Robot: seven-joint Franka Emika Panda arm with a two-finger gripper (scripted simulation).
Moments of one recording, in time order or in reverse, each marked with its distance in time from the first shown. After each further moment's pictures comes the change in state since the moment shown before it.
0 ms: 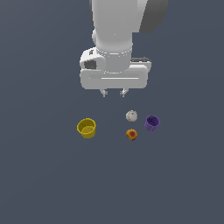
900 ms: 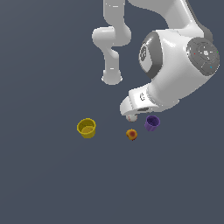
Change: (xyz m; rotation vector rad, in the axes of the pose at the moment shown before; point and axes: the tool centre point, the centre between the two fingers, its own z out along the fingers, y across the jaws) arm 0.009 -0.114 0.088 -0.117 -0.324 -0.225
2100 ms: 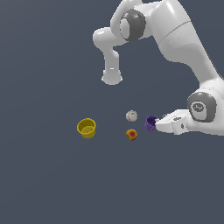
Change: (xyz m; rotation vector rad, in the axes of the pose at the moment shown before) arm 0.013 -0.168 0.133 -0.251 -0.460 -0.269
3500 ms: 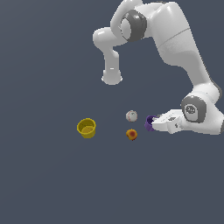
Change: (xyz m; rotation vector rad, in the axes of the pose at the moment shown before) arm 0.004 -0.014 0.039 -0.025 -0.042 -0.017
